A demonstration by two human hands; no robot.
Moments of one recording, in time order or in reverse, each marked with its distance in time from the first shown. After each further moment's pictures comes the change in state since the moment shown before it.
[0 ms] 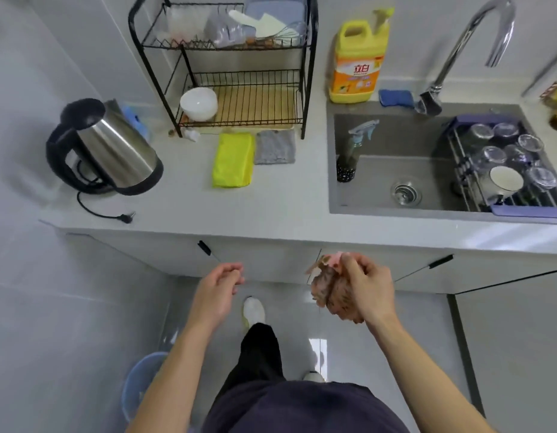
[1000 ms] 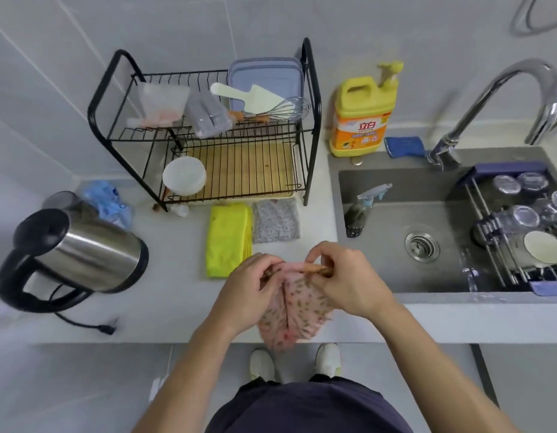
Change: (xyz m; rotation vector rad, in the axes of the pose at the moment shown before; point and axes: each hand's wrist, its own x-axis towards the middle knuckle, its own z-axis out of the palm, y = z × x) left_hand 0.183 0.180 0.040 0.561 -0.266 0.631; right_hand 0.203 -0.146 0.057 -0.633 -0.288 -0.407
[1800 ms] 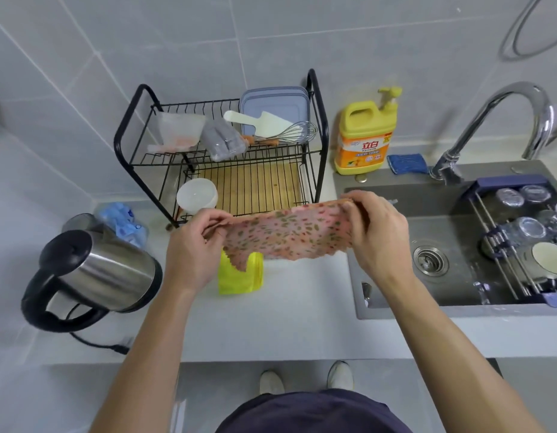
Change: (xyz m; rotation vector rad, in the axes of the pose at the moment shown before) left_hand 0.037 -0.010 -0.110 -0.035 0.442 0.043; right_hand 0.037 -0.023 -0.036 -0.091 0.739 -0.275
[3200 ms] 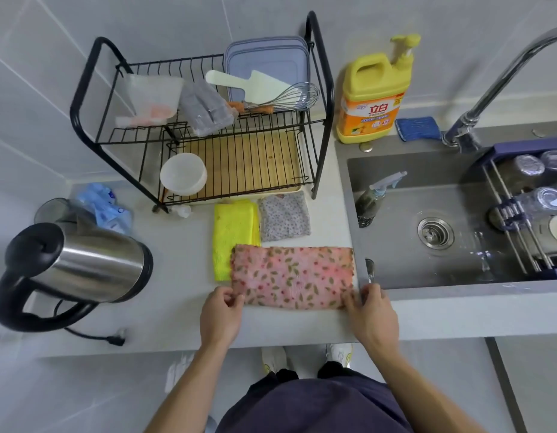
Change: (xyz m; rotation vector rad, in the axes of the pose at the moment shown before) left_hand -0.110 -0.117 0.095 0.198 -0.251 -0.775; right_hand -0.168 0.097 0.083 -0.184 -0.469 0.890
